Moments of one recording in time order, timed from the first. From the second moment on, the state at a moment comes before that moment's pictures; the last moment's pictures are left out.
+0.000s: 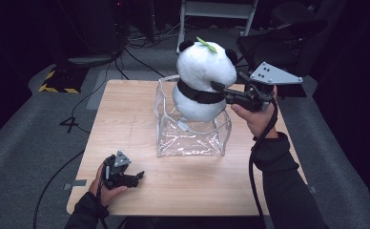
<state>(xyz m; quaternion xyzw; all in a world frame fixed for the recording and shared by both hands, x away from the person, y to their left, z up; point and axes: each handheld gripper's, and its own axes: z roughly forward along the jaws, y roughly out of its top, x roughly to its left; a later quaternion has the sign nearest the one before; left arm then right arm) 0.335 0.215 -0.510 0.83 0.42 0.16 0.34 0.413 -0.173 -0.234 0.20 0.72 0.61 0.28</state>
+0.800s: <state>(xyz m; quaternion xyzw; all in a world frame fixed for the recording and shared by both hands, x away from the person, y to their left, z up) 0.335 0.215 -0.510 0.83 0.42 0.16 0.34 0.423 -0.154 -0.260 0.20 0.74 0.59 0.26</state>
